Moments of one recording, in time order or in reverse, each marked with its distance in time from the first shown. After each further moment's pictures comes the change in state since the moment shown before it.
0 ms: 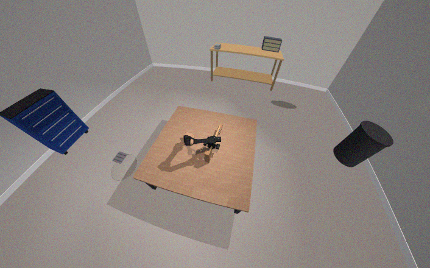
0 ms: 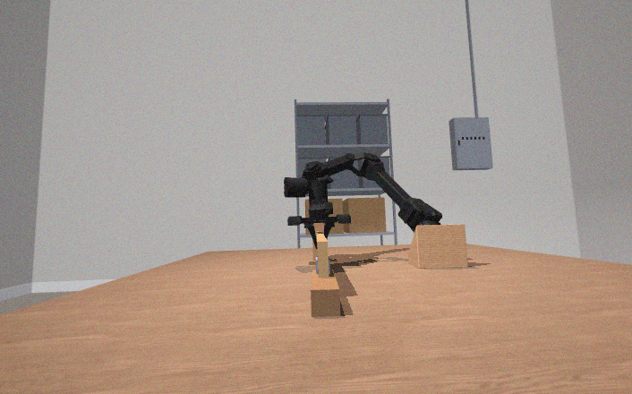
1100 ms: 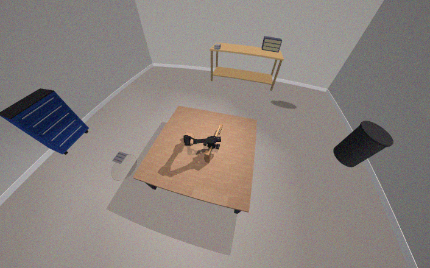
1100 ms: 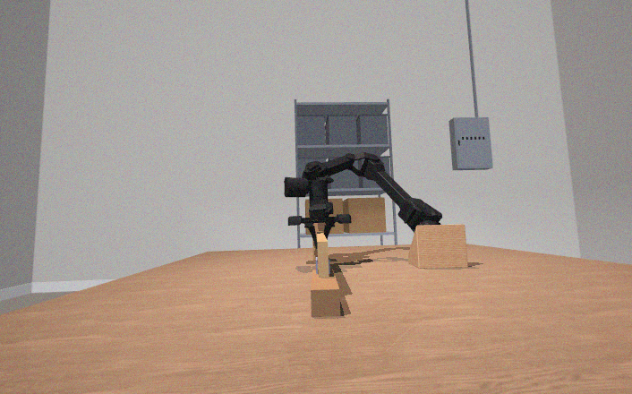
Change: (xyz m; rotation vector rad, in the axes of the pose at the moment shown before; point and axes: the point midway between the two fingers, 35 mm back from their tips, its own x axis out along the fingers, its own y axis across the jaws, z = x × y) arm 0.000 0.001 0.000 0.001 -0.002 0.000
